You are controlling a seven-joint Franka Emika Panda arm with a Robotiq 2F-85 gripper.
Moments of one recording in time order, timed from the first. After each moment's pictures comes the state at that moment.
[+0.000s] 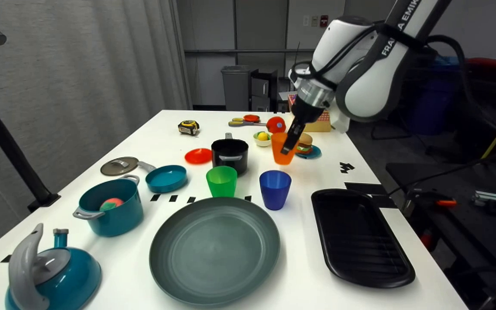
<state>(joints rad) 0.01 0.42 -0.42 -2.44 0.06 3.23 -0.14</state>
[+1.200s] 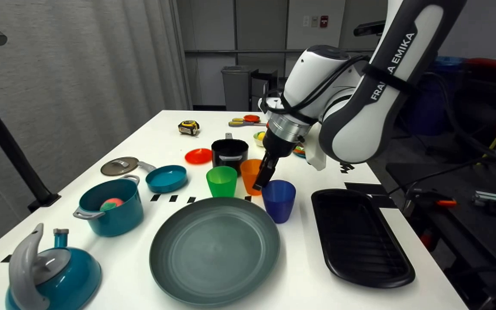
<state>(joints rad) 0.11 0.59 -0.31 -2.29 0.07 3.26 -0.03</state>
